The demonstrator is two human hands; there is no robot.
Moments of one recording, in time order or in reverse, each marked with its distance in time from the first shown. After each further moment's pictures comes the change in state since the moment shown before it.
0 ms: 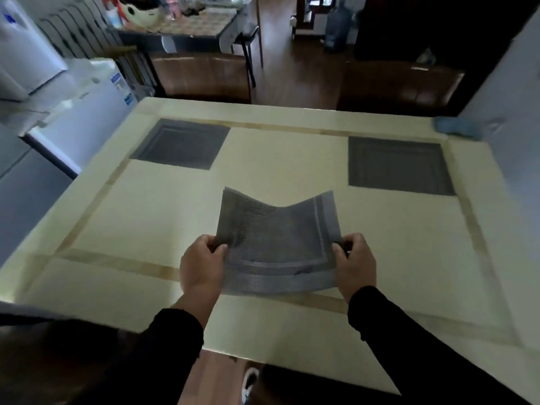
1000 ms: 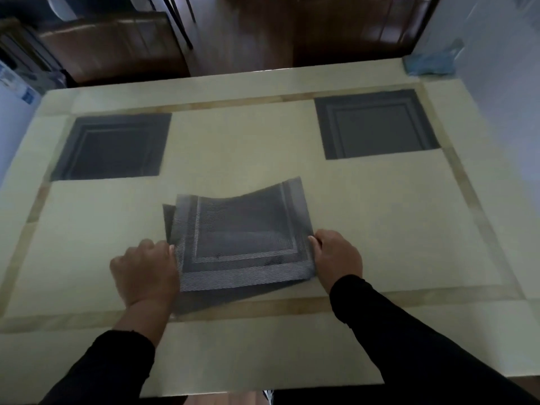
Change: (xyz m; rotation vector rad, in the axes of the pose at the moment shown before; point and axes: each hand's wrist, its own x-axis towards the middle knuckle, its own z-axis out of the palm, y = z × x) left_hand 0.100 -0.015 0.007 0.921 0.008 0.462; right_hand 0.028 0.020 0.047 -0.463 -0.098 -0.008
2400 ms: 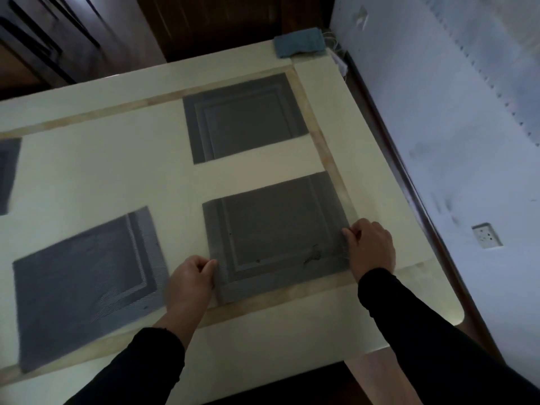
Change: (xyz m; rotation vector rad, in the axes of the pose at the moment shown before) left_hand -0.091 0.305 -0.007 -0.717 -0.466 -0.087; right_hand 0.015 0.308 -0.128 0.046 0.215 0.386
